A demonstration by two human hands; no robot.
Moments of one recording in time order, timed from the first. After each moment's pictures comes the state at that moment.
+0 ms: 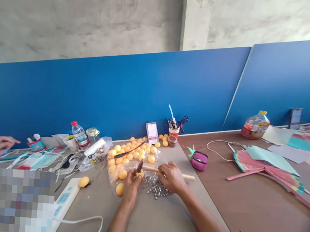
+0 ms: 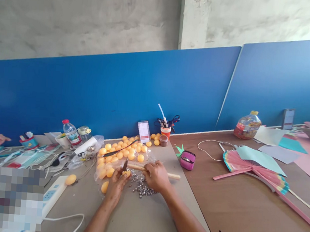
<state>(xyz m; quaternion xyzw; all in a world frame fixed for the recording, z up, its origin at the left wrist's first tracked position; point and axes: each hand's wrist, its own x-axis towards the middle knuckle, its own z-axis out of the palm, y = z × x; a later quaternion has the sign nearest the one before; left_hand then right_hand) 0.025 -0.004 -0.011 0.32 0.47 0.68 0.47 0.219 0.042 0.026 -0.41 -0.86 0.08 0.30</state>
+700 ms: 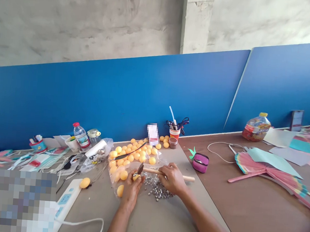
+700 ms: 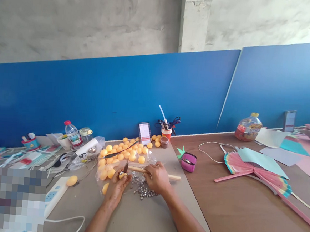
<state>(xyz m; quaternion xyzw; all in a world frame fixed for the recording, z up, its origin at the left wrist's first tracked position) 0.023 -0.005 -0.009 0.26 0.44 0.69 0.52 0.217 0.043 0.023 -0.39 -0.86 0.09 0.33</state>
